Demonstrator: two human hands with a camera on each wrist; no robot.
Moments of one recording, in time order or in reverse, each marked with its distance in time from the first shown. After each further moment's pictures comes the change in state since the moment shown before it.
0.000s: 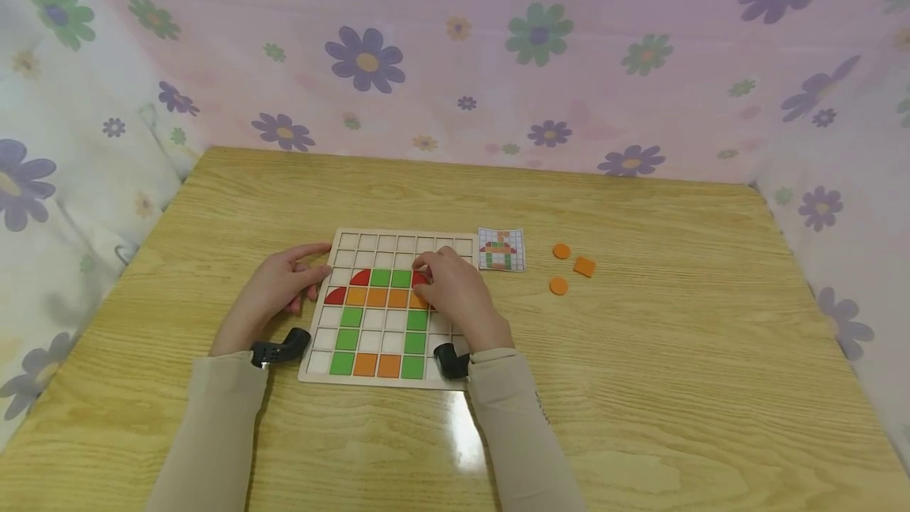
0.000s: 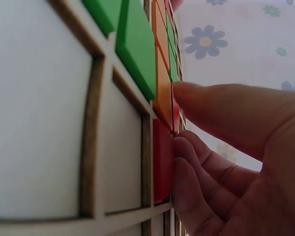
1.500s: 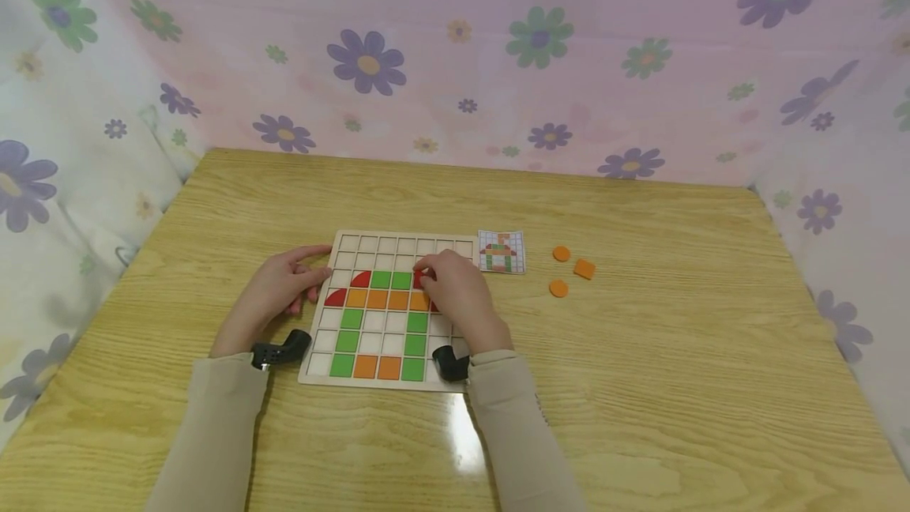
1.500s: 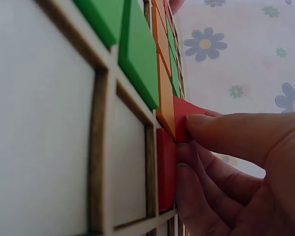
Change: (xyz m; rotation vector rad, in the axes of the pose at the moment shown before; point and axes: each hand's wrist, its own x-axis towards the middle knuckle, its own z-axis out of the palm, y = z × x) left_hand 0.000 0.000 0.000 -0.002 0.002 -0.006; right_hand 0.001 0.001 0.001 -0.036 0.076 -0.006
